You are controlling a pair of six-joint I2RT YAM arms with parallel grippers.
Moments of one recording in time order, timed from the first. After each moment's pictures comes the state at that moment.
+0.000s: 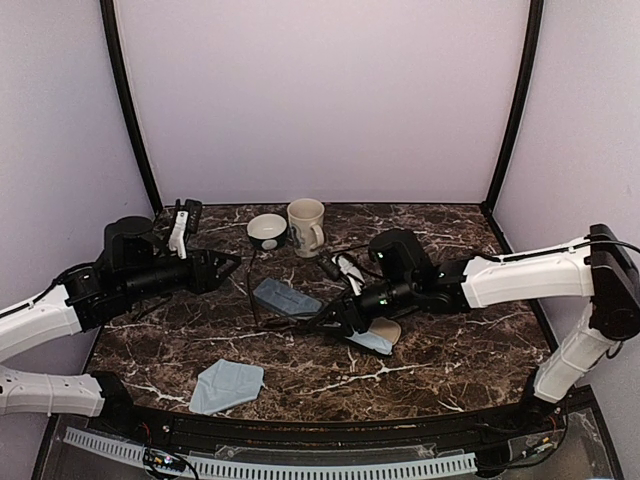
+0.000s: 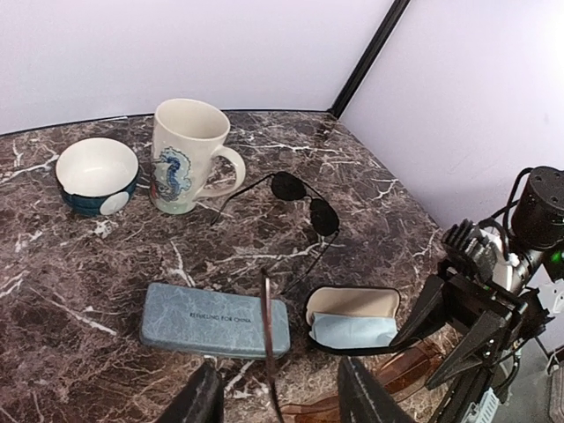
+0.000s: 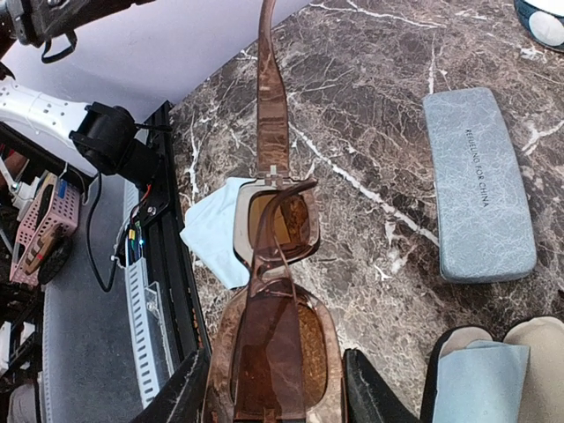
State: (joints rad) left arm -0.70 0.89 0.67 -0.12 0.09 -0.41; right arm 0.98 1.58 0.96 0.02 -0.51 0.30
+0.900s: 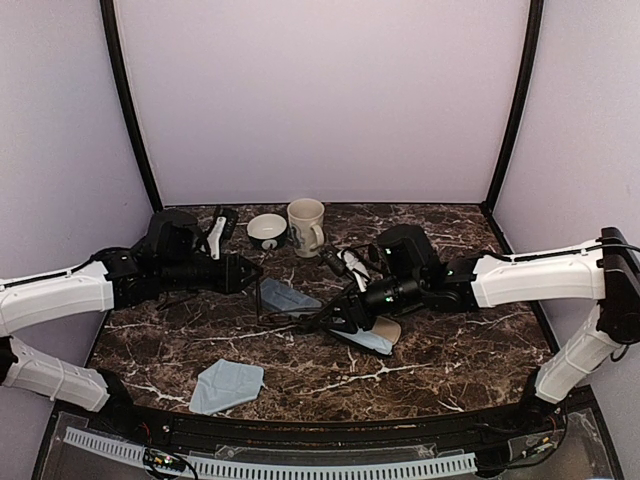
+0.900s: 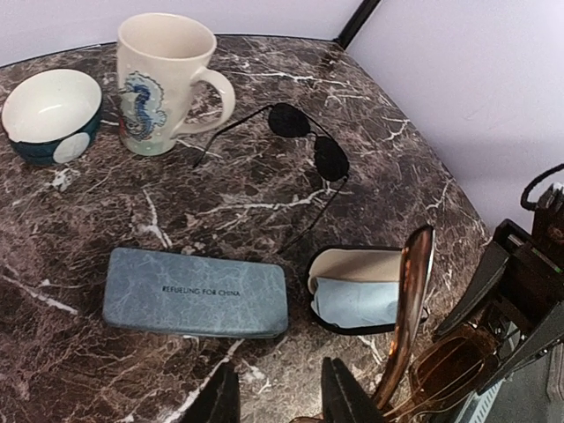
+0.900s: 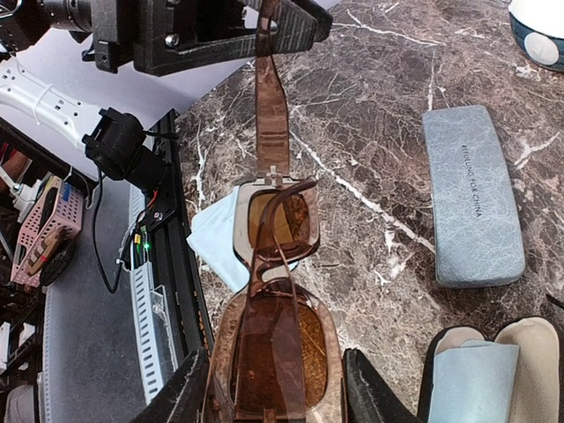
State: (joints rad) left arm -0.71 1.16 0.78 -0.14 0.14 -0.43; right arm 0.98 1.53 0.94 0.01 -0.50 0.29
